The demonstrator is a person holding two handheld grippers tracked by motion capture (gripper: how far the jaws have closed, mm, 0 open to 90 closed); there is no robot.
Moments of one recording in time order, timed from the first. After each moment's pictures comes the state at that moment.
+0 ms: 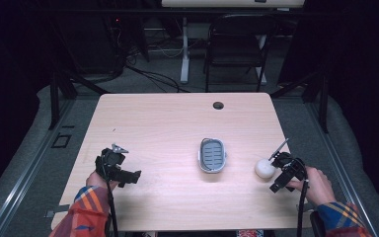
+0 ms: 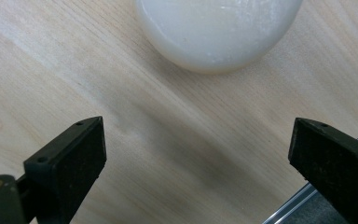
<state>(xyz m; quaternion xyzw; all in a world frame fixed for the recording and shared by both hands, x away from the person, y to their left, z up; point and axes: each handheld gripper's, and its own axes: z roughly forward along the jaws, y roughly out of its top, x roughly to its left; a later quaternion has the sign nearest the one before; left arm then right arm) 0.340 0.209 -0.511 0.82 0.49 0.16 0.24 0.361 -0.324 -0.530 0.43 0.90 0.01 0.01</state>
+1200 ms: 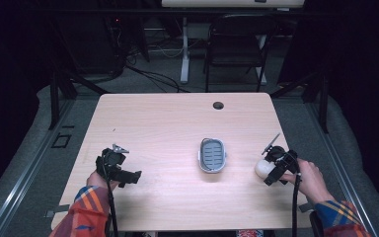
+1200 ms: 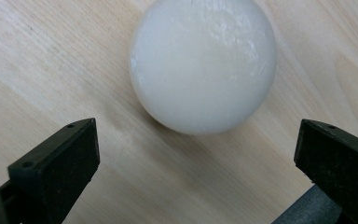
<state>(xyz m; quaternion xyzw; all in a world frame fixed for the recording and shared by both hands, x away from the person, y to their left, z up) 0.341 0.209 -0.511 0.83 0.49 0.15 0.24 0.378 -0.305 -0.528 0.41 0.91 0.03 0.05</state>
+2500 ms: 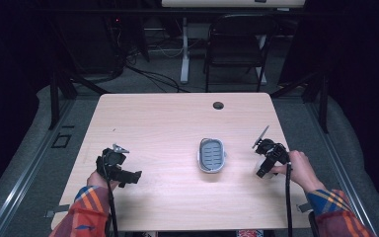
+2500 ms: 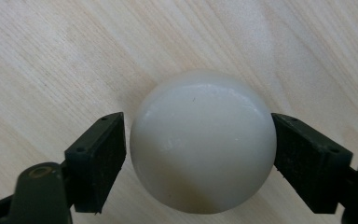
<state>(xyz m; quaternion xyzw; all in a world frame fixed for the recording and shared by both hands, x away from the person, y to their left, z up) 0.341 0.209 -0.512 0.83 0.49 0.15 0.24 0.412 -0.286 -0.532 0.38 0.92 0.03 0.02</state>
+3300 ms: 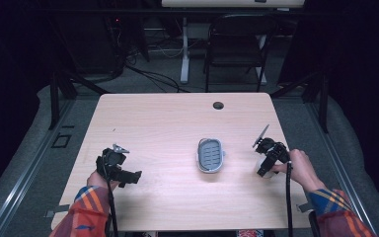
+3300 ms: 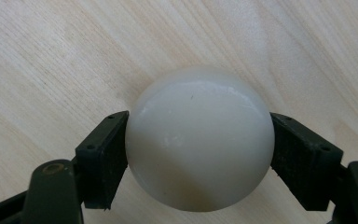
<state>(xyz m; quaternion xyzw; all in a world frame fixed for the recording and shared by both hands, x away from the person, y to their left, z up) 0.341 0.208 -0.511 0.83 0.49 0.15 0.23 0.414 -0.286 -0.527 0.37 0.93 0.02 0.02</state>
